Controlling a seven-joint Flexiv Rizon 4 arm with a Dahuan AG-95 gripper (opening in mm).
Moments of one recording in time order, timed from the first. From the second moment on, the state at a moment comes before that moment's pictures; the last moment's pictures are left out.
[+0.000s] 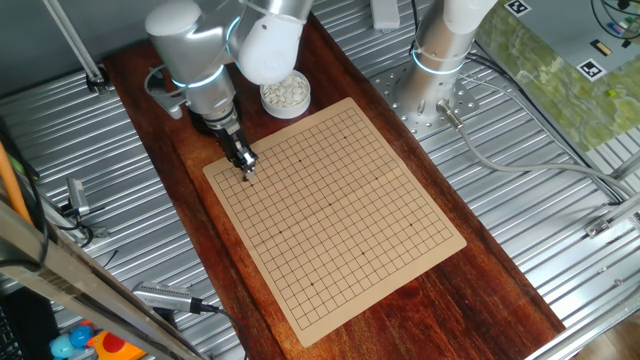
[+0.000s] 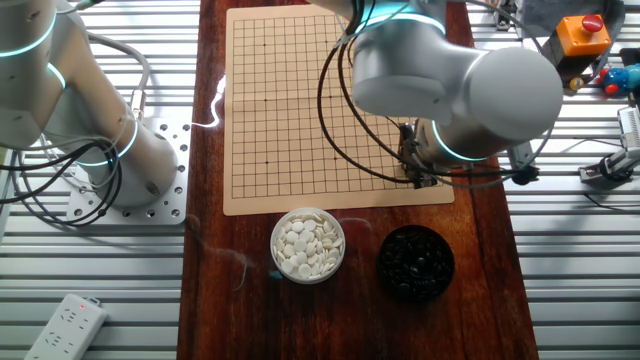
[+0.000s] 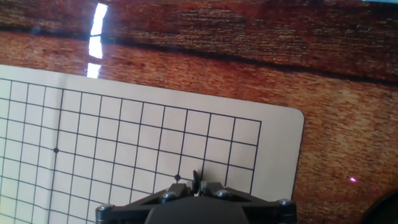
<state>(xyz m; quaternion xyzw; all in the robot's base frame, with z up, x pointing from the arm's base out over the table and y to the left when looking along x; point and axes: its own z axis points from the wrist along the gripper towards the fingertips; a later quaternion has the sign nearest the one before) 0.521 0.008 0.017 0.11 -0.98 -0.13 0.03</state>
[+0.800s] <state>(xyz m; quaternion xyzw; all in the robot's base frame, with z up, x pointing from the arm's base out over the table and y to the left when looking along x) 0.523 0.008 0.017 0.12 -0.98 -0.13 0.02</state>
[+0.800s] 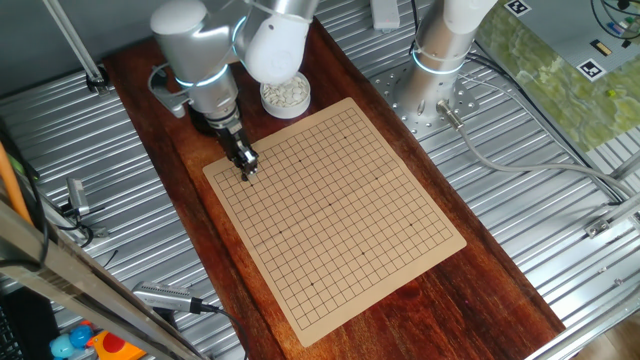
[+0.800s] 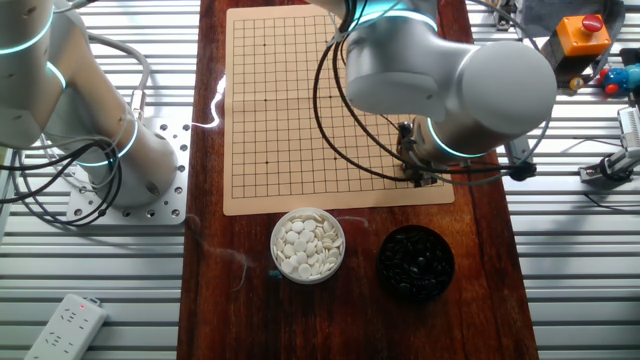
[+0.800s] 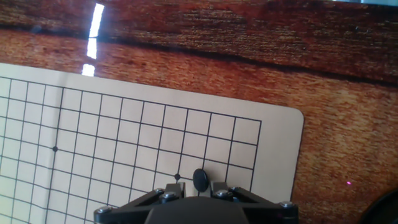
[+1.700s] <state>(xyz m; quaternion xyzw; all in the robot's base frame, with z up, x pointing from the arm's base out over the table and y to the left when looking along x) 0.549 0.004 0.049 0.13 -0.98 -0.12 0.03</state>
